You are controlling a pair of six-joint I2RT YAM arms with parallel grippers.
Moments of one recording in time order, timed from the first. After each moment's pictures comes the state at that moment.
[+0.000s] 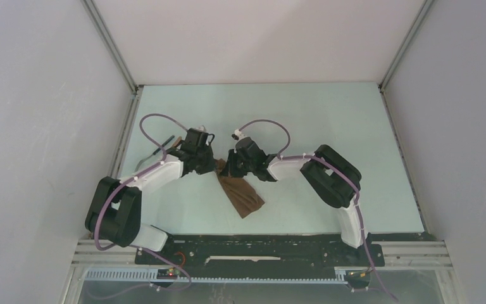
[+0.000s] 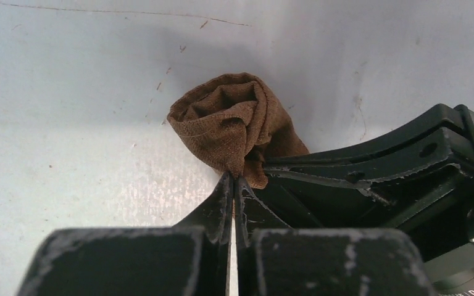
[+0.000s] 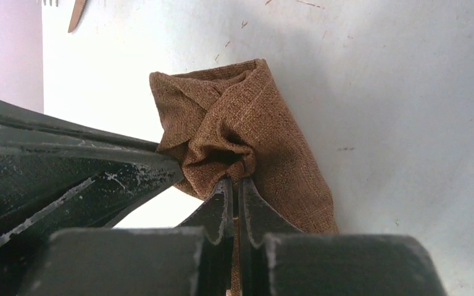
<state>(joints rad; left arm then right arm) -0.40 1.43 0.82 -0.34 0.00 -0.63 0.86 2.07 1.19 0.26 -0.20 0.79</state>
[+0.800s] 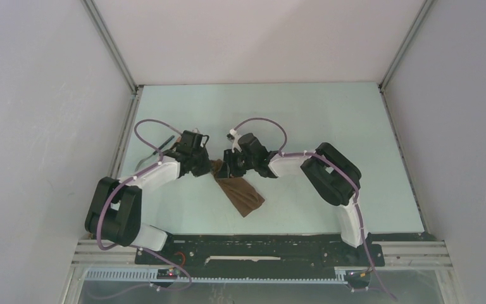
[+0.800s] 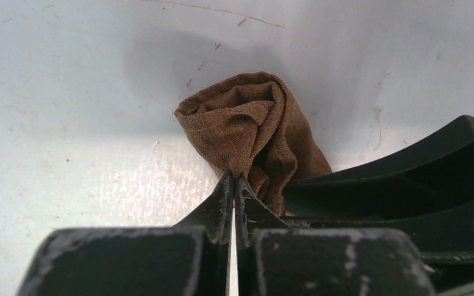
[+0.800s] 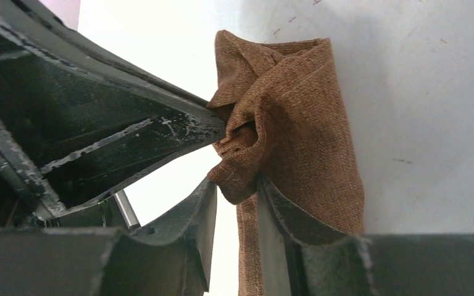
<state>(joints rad) -0.34 1.43 0.78 -0.32 0.03 -0.67 0.82 2.09 1.22 0.27 -0.44 0.69</state>
